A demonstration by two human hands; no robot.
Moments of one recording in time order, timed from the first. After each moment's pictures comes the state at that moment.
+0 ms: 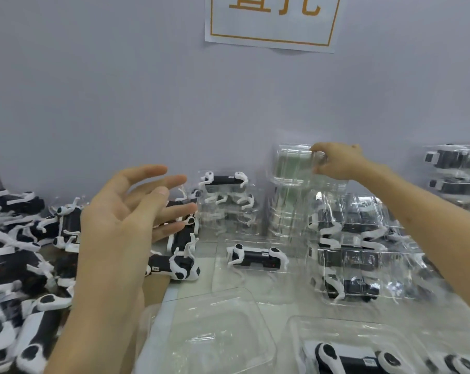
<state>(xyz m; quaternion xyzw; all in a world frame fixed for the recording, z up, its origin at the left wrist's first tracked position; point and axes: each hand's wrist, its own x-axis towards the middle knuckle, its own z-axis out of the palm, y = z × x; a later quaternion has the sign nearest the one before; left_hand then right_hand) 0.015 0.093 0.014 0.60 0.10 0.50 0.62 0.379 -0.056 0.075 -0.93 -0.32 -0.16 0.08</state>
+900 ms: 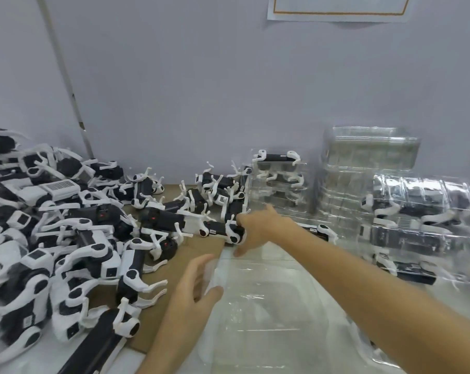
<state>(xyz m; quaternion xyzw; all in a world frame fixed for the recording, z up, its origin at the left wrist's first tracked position) -0.041 0.105 -0.145 0.74 0.26 0.27 0.55 0.187 0.102 -0.080 -0.83 -0.53 0.03 -0.14</state>
